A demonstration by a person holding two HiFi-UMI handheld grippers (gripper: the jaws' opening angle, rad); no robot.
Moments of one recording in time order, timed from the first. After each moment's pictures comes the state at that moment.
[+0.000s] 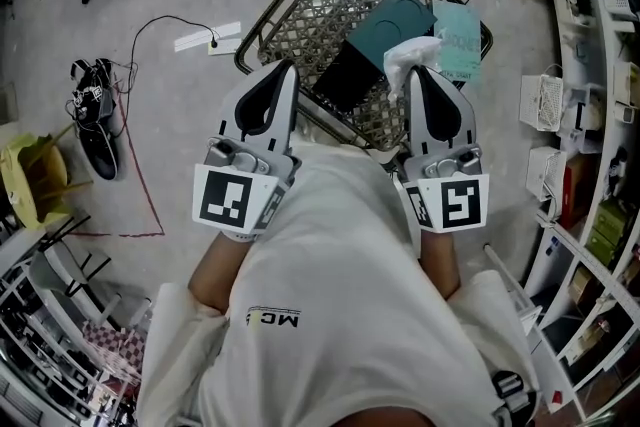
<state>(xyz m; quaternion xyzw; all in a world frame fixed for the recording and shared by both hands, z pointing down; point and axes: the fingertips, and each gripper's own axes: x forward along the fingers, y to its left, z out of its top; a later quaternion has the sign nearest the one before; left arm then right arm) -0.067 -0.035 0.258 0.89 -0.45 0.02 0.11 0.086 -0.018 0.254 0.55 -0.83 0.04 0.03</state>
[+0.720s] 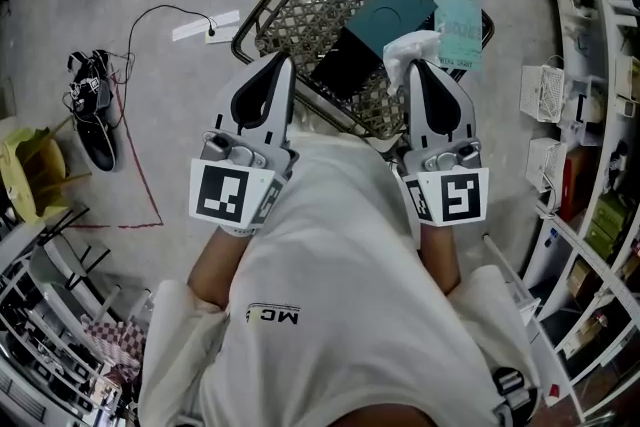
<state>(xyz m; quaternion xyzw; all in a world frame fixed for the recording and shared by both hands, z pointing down) -0.069 -0.028 0.265 0.88 -0.46 0.03 0.11 0.088 -0.009 0.266 0.55 -0.83 0.05 0.04</state>
